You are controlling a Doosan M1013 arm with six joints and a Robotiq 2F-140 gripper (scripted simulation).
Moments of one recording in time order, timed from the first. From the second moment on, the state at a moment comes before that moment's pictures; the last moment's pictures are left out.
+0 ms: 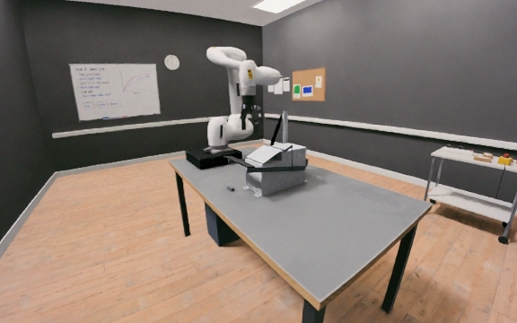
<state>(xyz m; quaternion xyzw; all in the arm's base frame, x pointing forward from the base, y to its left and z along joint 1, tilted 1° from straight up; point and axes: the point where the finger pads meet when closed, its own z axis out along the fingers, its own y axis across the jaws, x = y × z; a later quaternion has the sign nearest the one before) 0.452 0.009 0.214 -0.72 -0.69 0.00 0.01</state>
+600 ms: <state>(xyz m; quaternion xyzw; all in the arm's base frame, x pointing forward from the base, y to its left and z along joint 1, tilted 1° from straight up) 0.448 0.009 0.154 -0.72 -0.69 0.00 0.01</state>
